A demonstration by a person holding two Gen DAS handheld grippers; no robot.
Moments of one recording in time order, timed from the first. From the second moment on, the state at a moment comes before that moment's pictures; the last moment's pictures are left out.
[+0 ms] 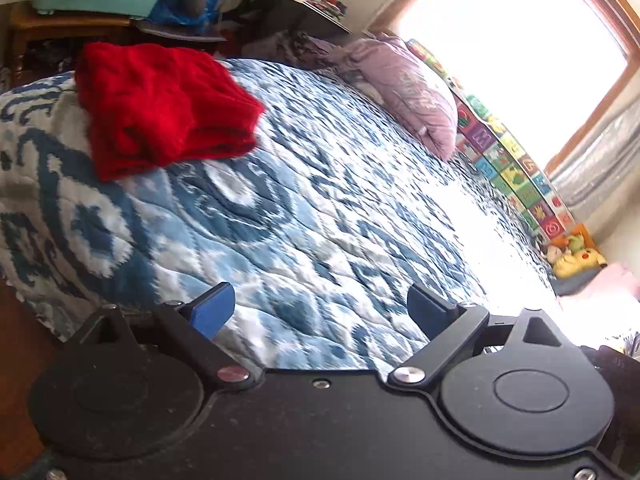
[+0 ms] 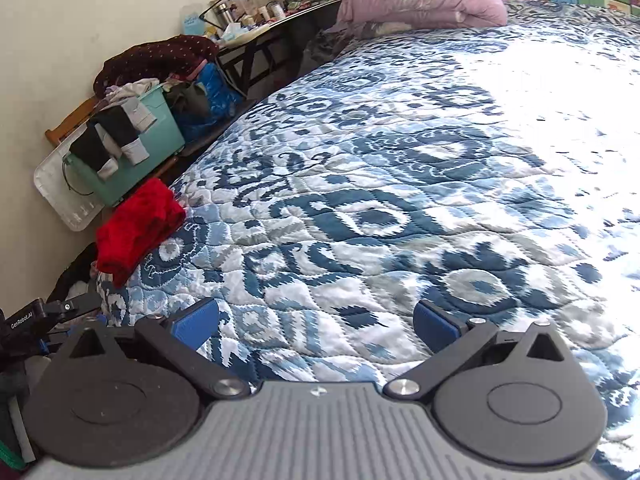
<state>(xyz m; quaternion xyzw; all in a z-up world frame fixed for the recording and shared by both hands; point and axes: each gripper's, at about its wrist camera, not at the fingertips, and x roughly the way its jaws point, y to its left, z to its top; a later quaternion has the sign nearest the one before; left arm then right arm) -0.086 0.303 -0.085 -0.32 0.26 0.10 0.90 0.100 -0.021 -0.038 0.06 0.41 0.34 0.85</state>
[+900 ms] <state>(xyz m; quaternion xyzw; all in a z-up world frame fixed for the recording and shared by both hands) 0.008 -0.012 -0.017 -0.03 0.34 -0.03 0.94 0.005 -0.218 -0.029 0.07 0.38 0.05 0.92</state>
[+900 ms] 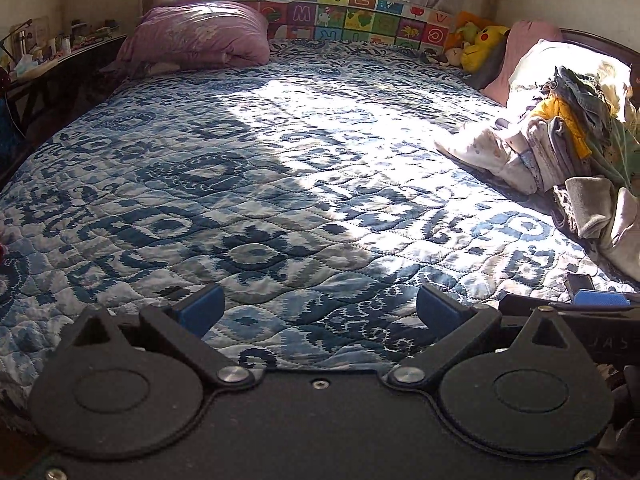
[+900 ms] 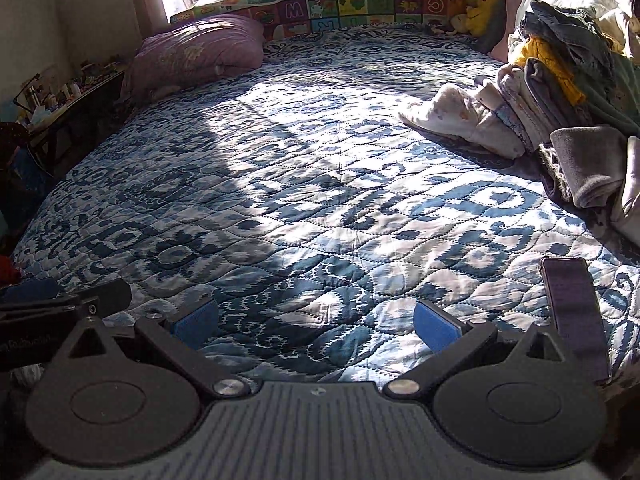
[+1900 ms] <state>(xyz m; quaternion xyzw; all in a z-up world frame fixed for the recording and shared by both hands) 0.021 -0.018 -0.029 0.01 0.36 -0.01 0.93 0.026 -0.210 -0.033 0.05 0.40 0.04 0.91</state>
